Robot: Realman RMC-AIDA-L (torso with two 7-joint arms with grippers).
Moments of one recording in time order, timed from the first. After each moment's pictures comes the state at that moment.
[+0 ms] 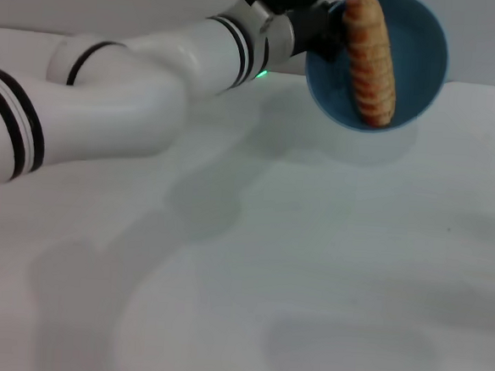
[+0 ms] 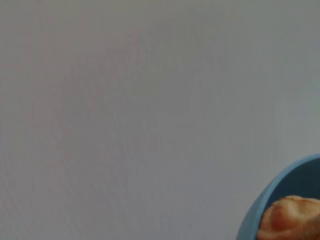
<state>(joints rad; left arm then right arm) -0.83 -2.07 2.03 0.73 2.38 0.00 -2.72 0.18 2.08 -0.94 -0.47 -0.87 -1.14 0.76</state>
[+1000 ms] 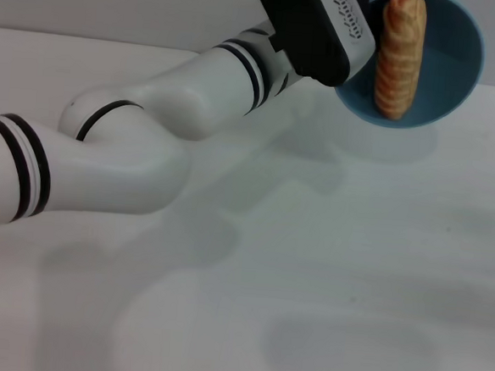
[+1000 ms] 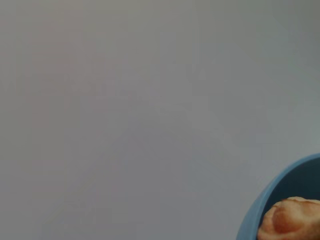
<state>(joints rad) -0.82 -2.08 2.25 0.67 2.36 -0.38 -2.46 0.21 2.07 -0.91 -0.42 -0.85 -1.19 0.76</state>
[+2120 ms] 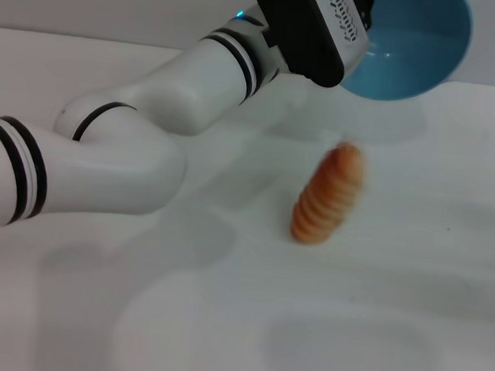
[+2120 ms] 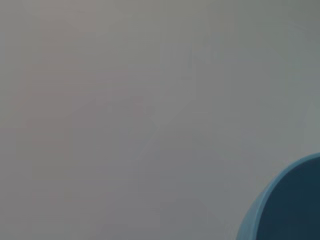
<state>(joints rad) -0.81 -2.08 2.25 0.66 2.29 -0.47 -2.27 0.24 2.07 -0.88 -0.37 -0.85 -1.18 0.76</state>
